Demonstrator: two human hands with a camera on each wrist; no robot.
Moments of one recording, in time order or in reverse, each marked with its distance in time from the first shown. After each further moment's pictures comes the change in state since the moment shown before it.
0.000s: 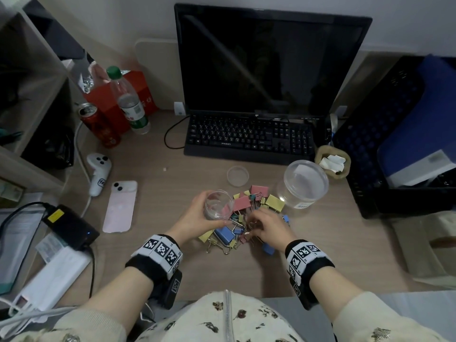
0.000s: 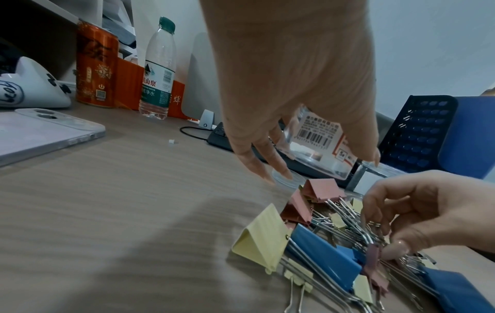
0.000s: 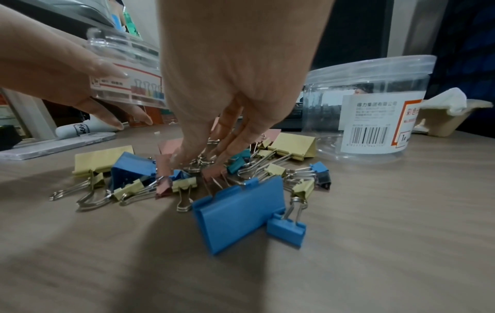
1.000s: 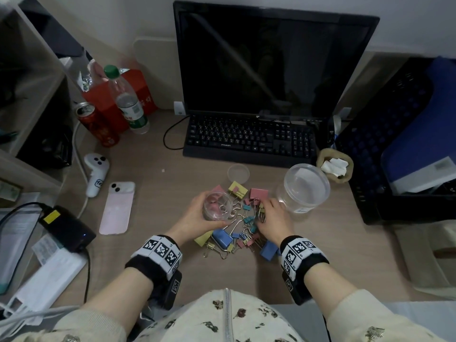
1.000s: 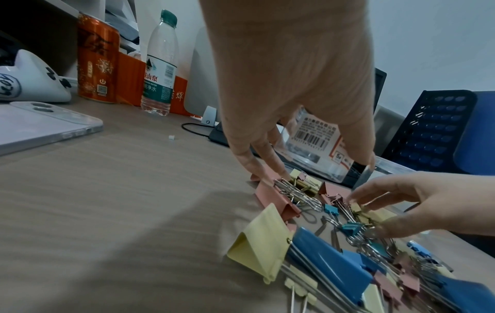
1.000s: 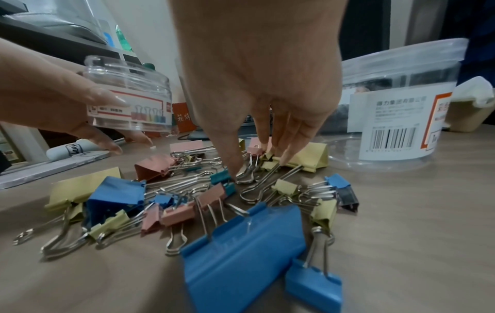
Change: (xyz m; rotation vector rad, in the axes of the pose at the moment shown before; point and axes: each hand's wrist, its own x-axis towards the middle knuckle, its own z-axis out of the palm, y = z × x) left_hand 0.007 0.010 0.003 0.002 0.021 -0.063; right_hand 0.021 0.004 -0.009 -0.170 0.114 0.289
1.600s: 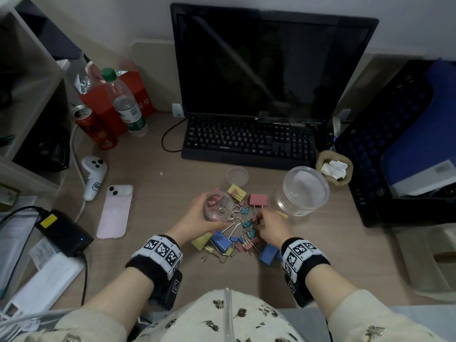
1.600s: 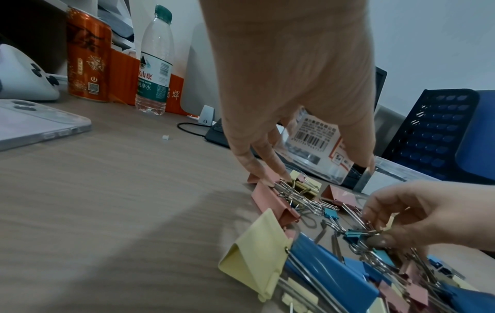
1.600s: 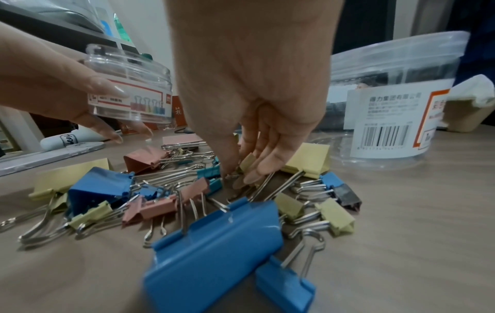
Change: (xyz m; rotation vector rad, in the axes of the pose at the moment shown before) left_hand 0.014 -0.004 0.002 -0.008 -0.003 0.027; right_hand 0.008 0.004 0.001 -0.004 -0.157 0.002
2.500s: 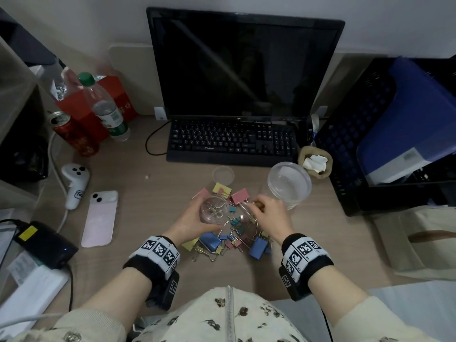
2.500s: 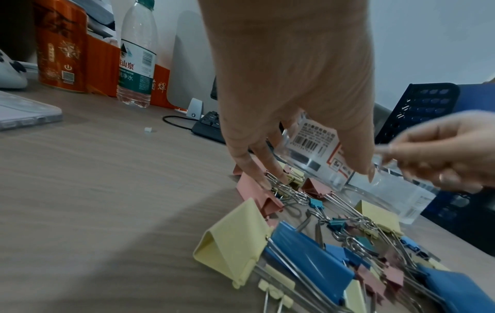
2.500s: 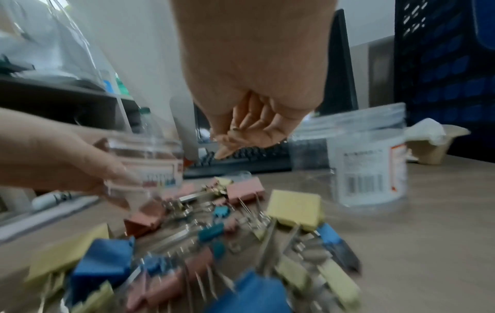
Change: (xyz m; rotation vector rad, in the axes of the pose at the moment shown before) left_hand 0.013 -0.010 0.018 0.018 -0.082 0.044; right_hand -0.028 0.000 -0.034 0.309 0.296 -0.047
